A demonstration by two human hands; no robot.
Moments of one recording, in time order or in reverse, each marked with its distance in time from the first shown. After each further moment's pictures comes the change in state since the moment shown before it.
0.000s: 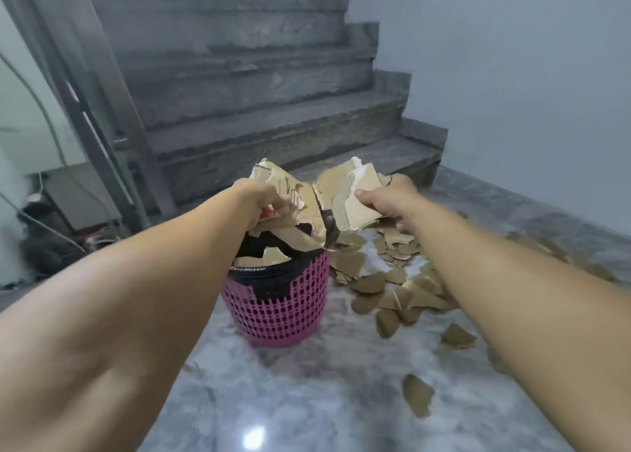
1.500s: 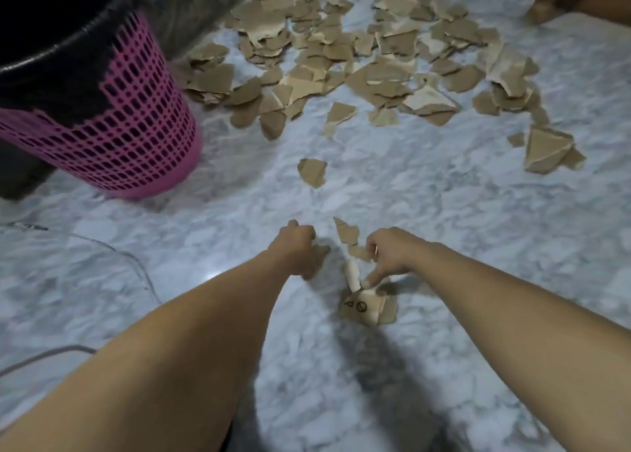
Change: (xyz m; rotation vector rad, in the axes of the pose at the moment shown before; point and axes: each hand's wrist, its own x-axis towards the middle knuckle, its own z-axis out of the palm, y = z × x) left_hand -0.129 -0.354 0.244 1.207 -0.736 0.491; right_hand -0.255 0.370 -0.054 -0.831 -0.626 0.460
